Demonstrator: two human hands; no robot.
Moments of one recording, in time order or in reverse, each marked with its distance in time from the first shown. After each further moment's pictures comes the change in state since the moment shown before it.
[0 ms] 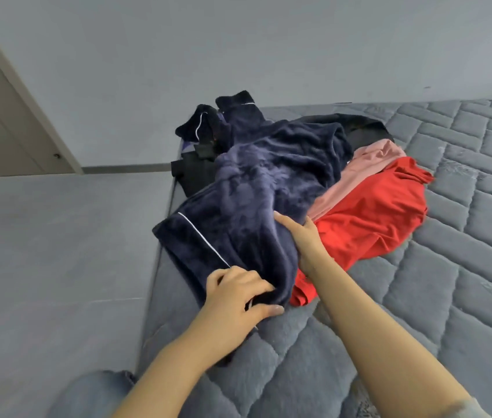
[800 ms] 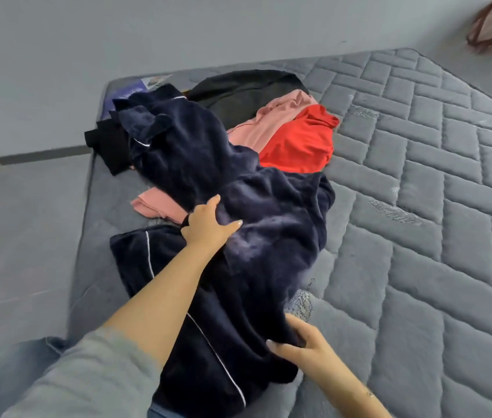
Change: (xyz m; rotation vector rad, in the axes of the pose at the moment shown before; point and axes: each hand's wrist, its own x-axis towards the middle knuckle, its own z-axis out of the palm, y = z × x) left_hand 0.078 0.046 0.103 0.016 -0.016 -0.512; right_hand -0.278 0.060 -0.177 -0.337 -0.117 0.280
